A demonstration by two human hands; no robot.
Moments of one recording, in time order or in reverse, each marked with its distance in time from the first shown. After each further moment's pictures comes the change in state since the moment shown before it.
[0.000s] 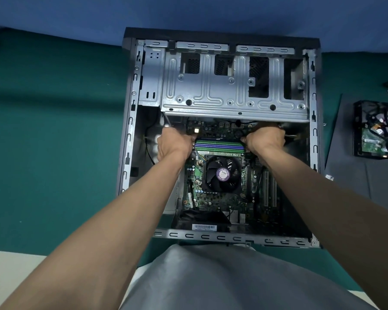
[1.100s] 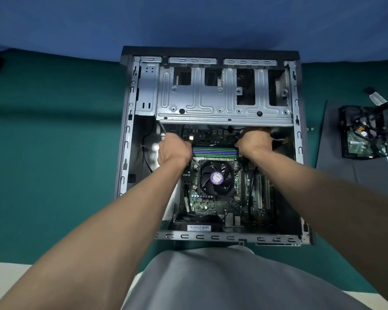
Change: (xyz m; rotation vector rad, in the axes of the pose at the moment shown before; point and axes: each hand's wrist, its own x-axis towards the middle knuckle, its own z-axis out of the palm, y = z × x) left_hand -0.016 0.009 -0.002 0.189 0.022 0.112; right_hand -0.013 -0.003 -0.008 -0.431 -0.021 -0.323
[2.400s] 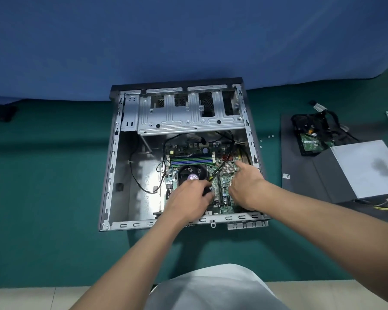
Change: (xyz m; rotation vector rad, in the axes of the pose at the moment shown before) left_hand -0.137 -0.036 0.010 0.415 -0.278 0.767; right_hand -0.129 0.072 -0.024 -1.322 -0.164 -0.699
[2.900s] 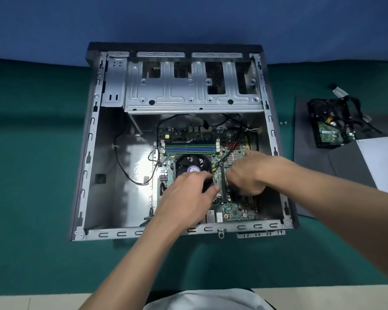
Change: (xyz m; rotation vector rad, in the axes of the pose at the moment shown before) left_hand 0.009 -0.018 0.005 -0.201 -0.010 -0.040; right_hand 0.047 0.022 -0.008 0.329 -0.093 -0.130
